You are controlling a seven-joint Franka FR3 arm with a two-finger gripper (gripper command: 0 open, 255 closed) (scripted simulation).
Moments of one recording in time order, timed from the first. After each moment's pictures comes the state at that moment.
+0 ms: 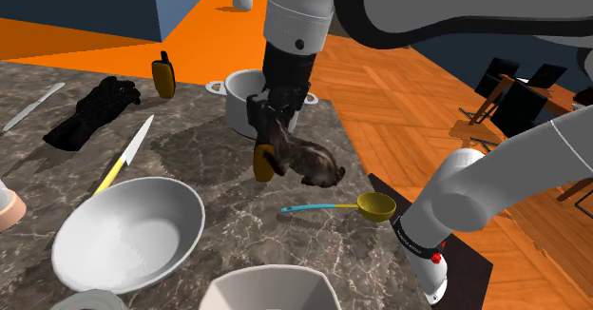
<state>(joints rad) 0.15 -0.42 0.56 -2.10 0.20 1.77 0.47</state>
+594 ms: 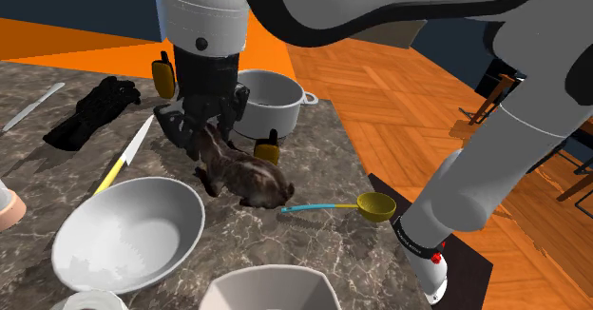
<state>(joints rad) 0.15 -0.02 0.78 -1.76 -0.01 1.77 0.76</state>
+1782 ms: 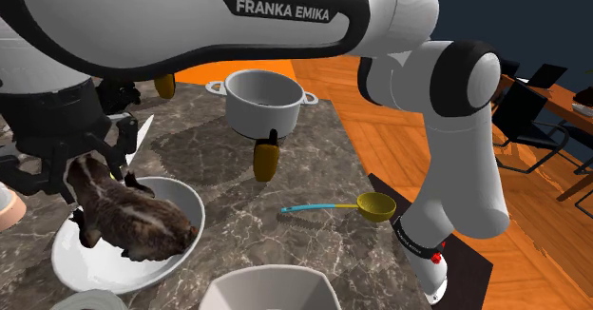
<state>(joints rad) 0.56 0.64 0.75 -1.06 -0.45 1.58 1.04</state>
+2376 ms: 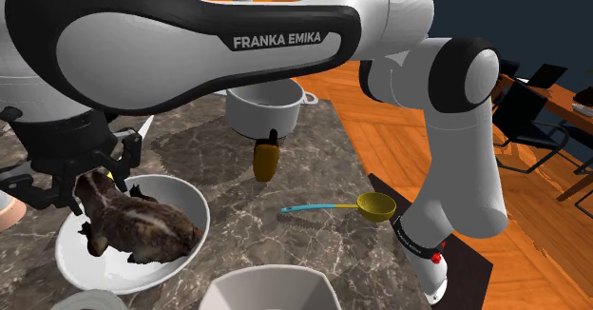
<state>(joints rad) 0.53 0.63 0.75 -1.17 -0.45 1.67 1.05</state>
